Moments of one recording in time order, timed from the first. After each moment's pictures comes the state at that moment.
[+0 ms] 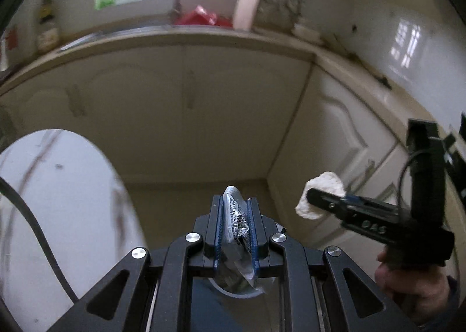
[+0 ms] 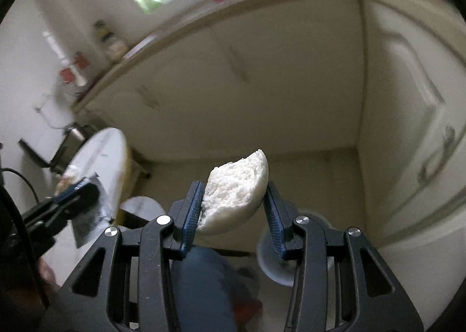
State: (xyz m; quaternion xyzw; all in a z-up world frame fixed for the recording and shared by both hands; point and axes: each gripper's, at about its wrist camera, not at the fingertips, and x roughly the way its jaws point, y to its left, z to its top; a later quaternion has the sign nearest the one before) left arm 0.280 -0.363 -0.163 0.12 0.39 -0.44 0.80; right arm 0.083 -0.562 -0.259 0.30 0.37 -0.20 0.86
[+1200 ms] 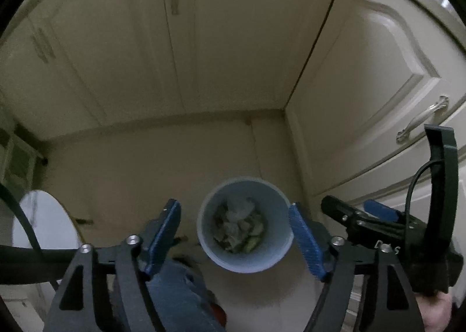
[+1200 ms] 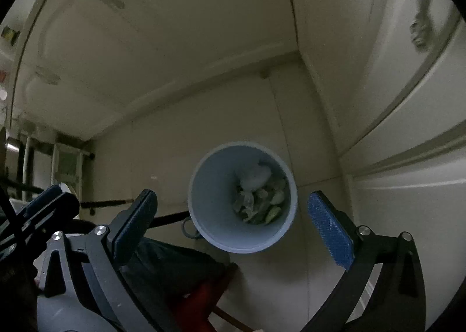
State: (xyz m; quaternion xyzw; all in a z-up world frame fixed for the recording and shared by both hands) left arm 0.333 -0.484 -0.321 0.21 0.50 -0.38 0.75; right arm 0.052 -0.630 -0.452 0.40 0.48 -0.28 0.73
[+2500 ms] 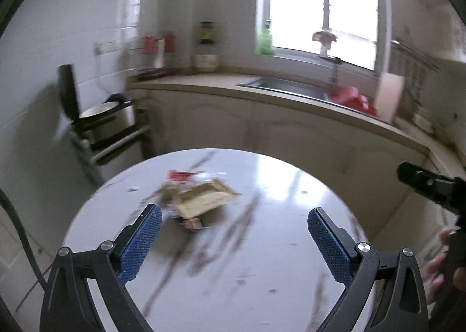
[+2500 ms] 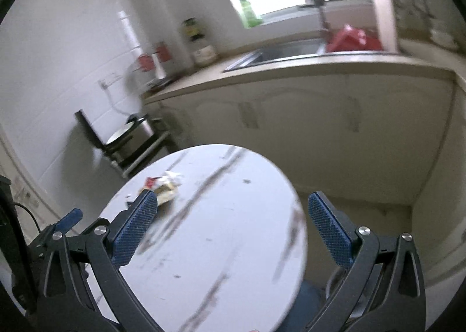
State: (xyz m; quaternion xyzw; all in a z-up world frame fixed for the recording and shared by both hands) left arm 0.238 -0.073 -0.104 0.02 0.29 -0.16 0.94; right arm 0.208 -0.348 -0.134 0.19 0.29 -0.06 0.93
